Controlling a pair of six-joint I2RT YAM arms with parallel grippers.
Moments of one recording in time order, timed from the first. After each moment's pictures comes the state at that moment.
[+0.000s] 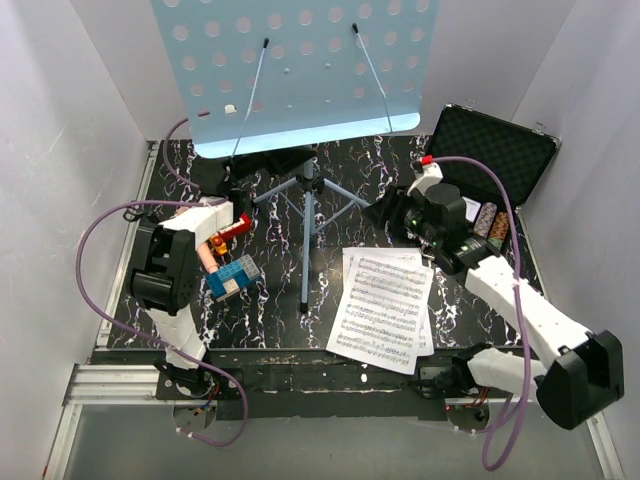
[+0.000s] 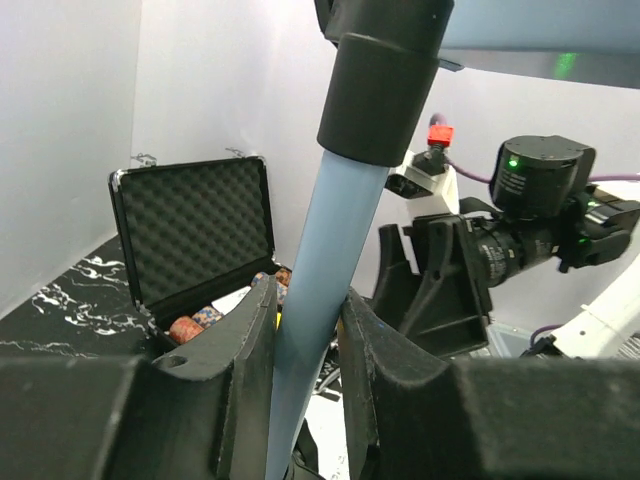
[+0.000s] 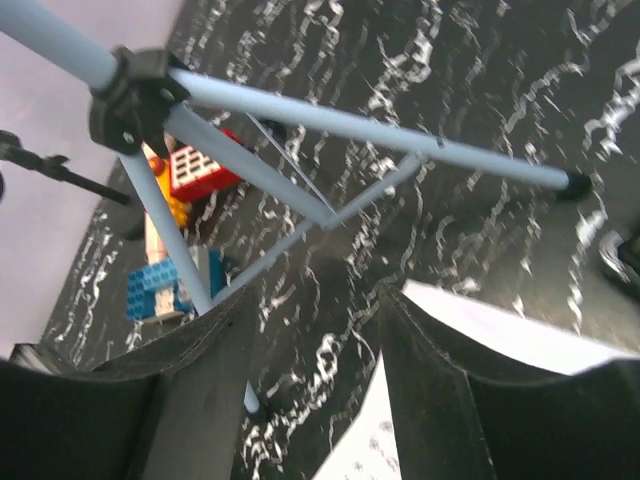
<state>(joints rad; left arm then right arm) -0.27 1.84 1.23 1.39 0.95 -0.90 0.52 1.09 0.87 -0.11 -0.11 0.53</state>
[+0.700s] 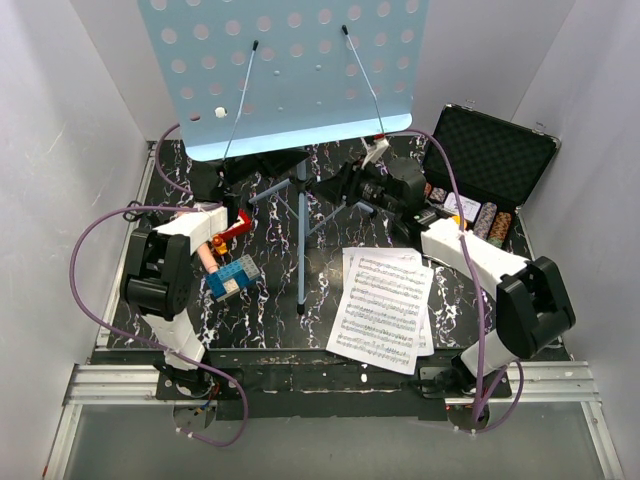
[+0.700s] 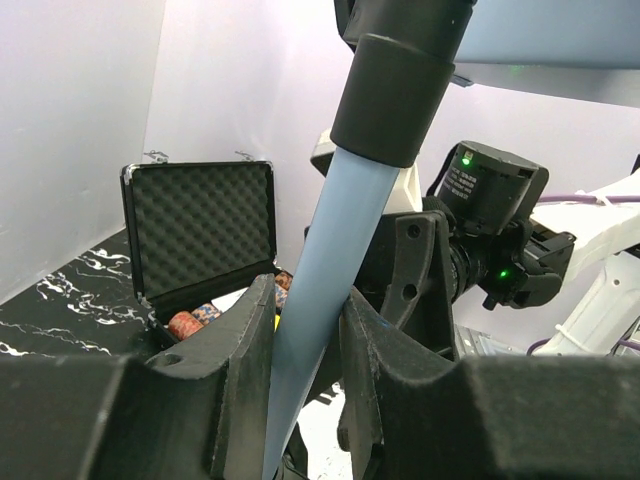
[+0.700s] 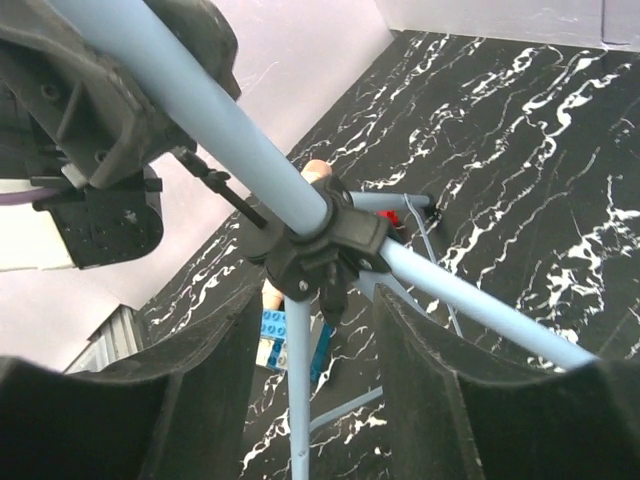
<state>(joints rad) -0.23 1.79 1.15 1.41 0.93 -0.97 0.59 1.51 1.06 0.41 -0.41 0.55</state>
